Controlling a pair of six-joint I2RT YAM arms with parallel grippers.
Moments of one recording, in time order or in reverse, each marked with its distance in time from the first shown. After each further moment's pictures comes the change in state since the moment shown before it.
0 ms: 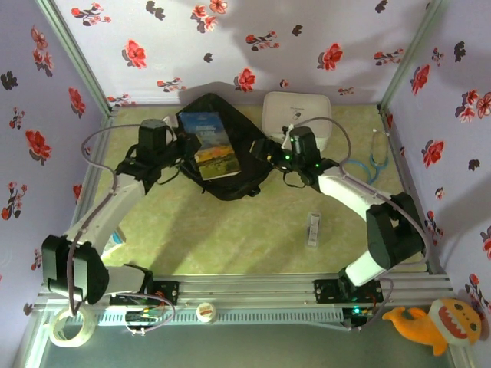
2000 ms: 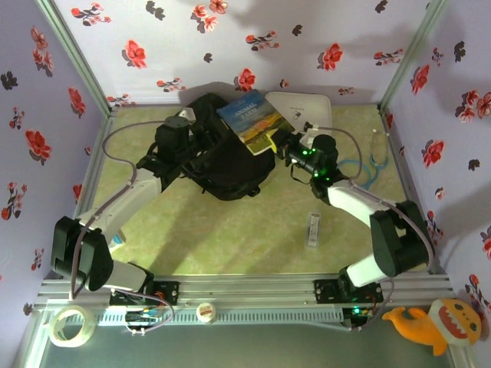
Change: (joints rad) left arm -0.147 0.095 0.055 0.115 -0.137 -0.107; right arm -0.099 -0.085 -0.203 0.585 -0.098 0.557
